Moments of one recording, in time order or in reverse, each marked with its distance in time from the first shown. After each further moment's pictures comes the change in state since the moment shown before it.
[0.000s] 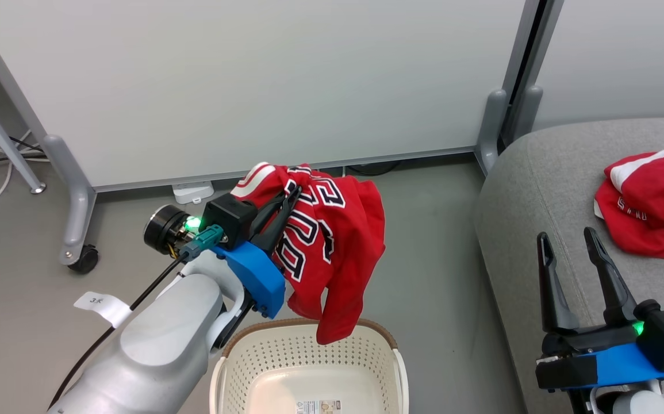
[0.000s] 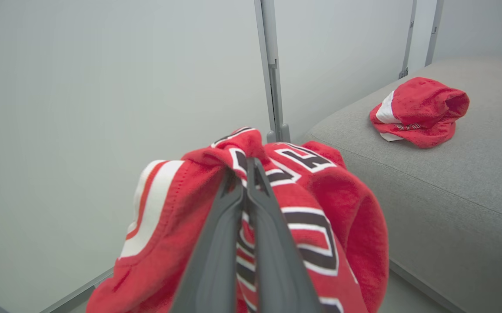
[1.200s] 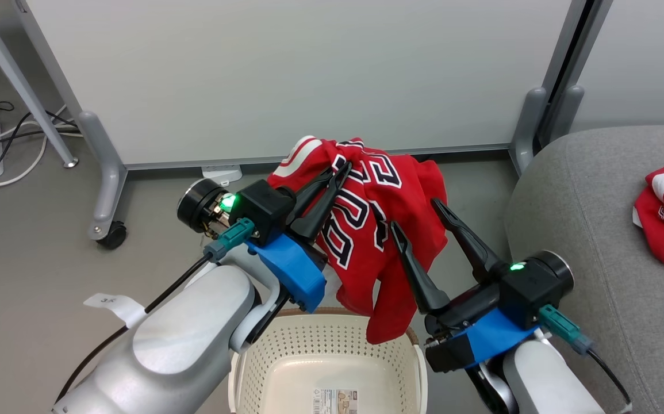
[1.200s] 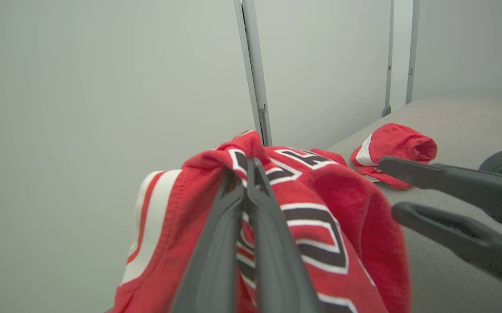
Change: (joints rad) left arm -0.003 0.031 -0.012 -0.312 0.002 0.087 0.061; right arm -0.220 0.001 0.358 0.143 -0.016 0.000 0.000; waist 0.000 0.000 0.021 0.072
